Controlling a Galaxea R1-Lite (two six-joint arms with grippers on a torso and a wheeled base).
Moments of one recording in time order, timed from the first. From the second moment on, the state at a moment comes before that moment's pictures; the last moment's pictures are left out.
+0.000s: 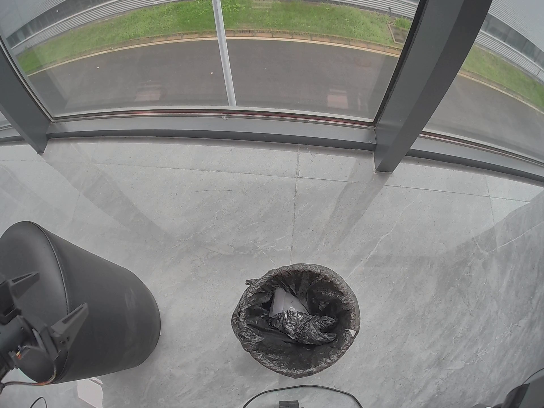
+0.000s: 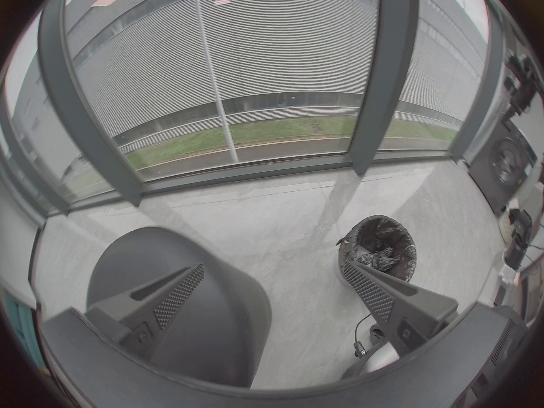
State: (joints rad) left arm -0.32 0.77 -0.40 -0.05 0.17 0.13; right arm 0.63 1.07 -1.66 1.49 -0.74 0.47
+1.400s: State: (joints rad) left arm 0.00 0.02 -0.09 0.10 0.16 -0.17; right arm -0.18 0.09 -0.58 0.74 0.30 -0.01
